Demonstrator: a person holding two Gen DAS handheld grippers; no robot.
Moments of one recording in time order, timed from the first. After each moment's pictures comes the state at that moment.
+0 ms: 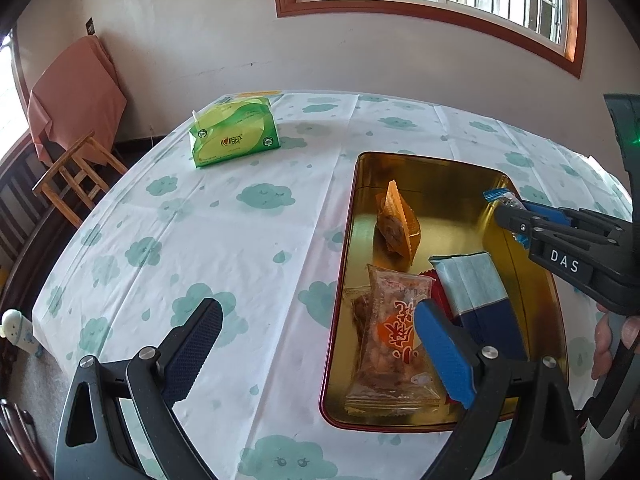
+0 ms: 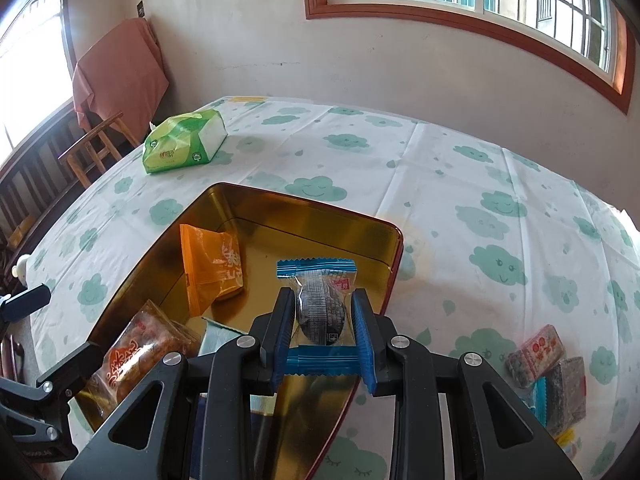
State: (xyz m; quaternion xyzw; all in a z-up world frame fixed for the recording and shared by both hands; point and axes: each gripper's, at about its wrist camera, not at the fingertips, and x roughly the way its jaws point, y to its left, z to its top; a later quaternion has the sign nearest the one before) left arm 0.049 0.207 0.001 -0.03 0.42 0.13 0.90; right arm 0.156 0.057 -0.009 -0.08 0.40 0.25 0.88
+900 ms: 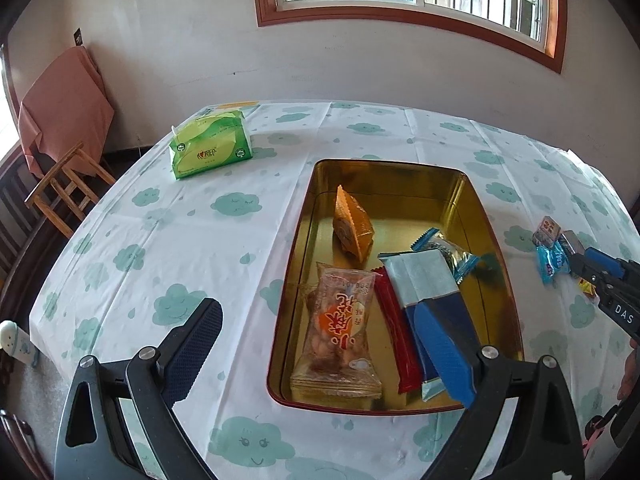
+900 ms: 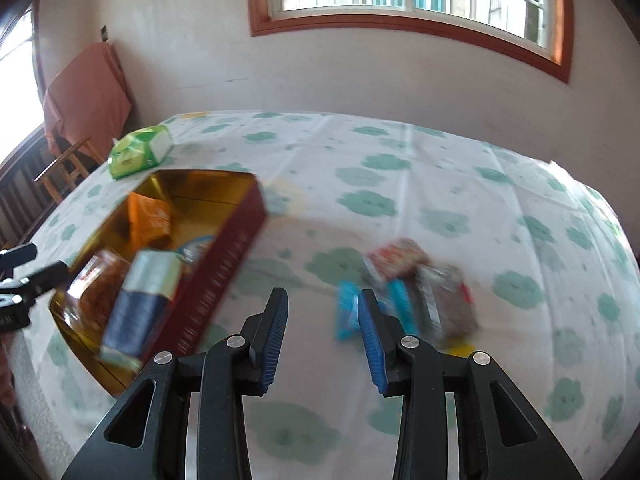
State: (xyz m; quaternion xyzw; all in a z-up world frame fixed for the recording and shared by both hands) left arm 0.039 0.169 0.016 -0.02 0.42 0.10 0.90; right arm 0.105 -0.095 -0.011 -0.05 0.39 0.16 0.91
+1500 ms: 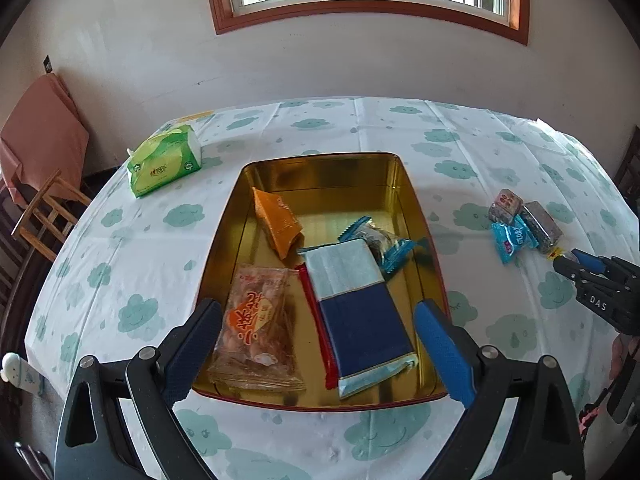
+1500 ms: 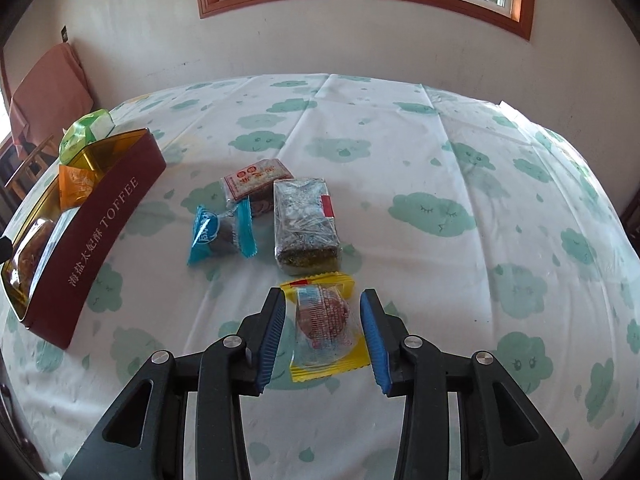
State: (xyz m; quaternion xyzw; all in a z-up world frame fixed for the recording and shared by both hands) left arm 0.050 0.104 0.015 0.02 0.43 0.06 0.90; right arm 0.119 -0.166 -0.056 -0.03 0.43 0.12 0.89
